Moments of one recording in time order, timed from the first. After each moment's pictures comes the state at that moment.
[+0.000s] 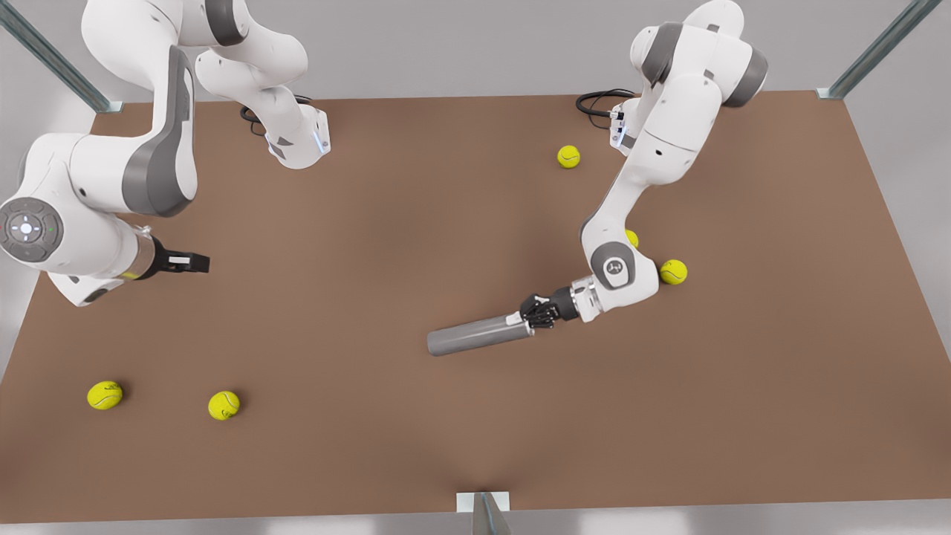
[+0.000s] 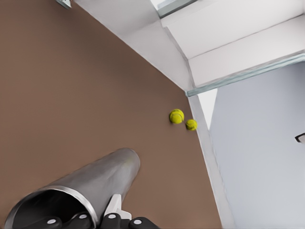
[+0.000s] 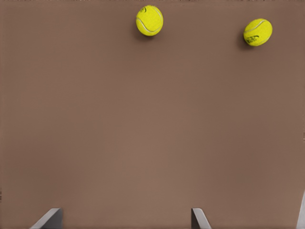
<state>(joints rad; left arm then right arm) -0.36 0.62 -0.09 -1.85 -1.82 2.29 1.18 0.28 0.28 -0.30 -1.30 -0.05 1.30 0.04</state>
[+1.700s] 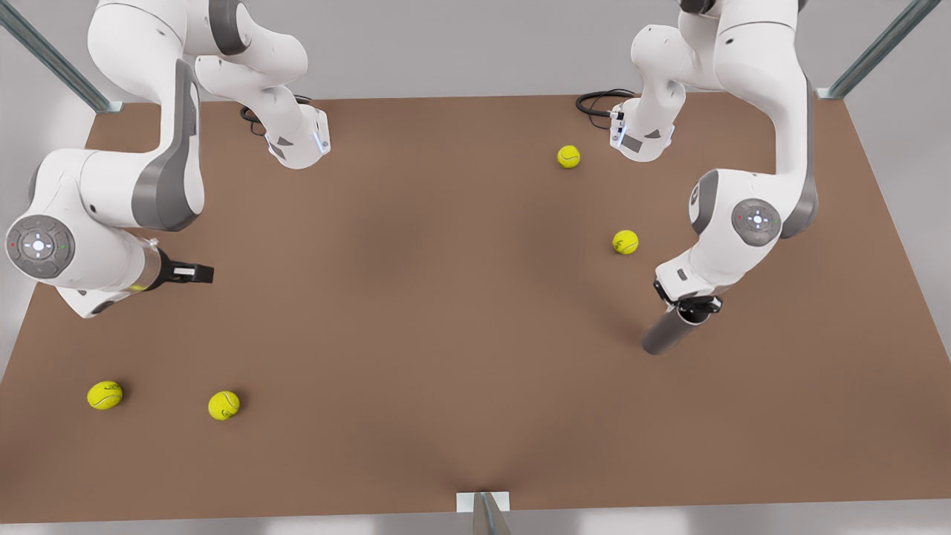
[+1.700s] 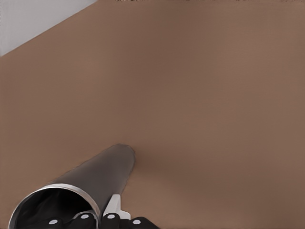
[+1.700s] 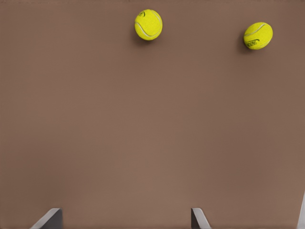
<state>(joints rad) -0.43 0.21 0.25 -1.83 -0.02 2.10 0.32 0.28 0.33 -0.30 -1.27 -0.05 1.32 0.04</state>
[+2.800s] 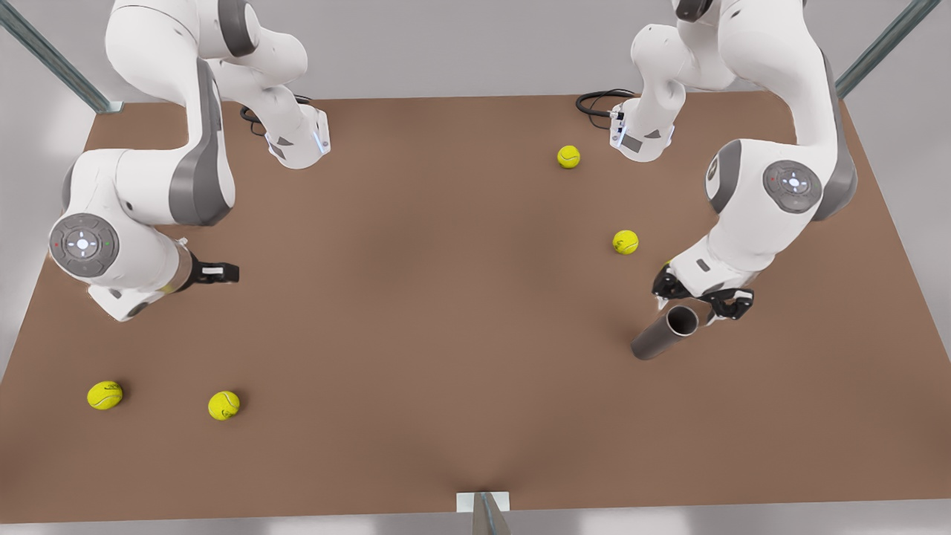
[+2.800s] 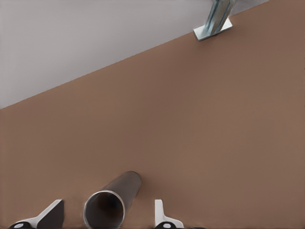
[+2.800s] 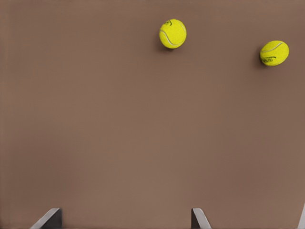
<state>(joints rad) -0.45 0.25 0.27 -1.46 -0.04 1.89 0.19 0.32 0.35 -0.25 -1.21 -0.06 1.31 0.04</state>
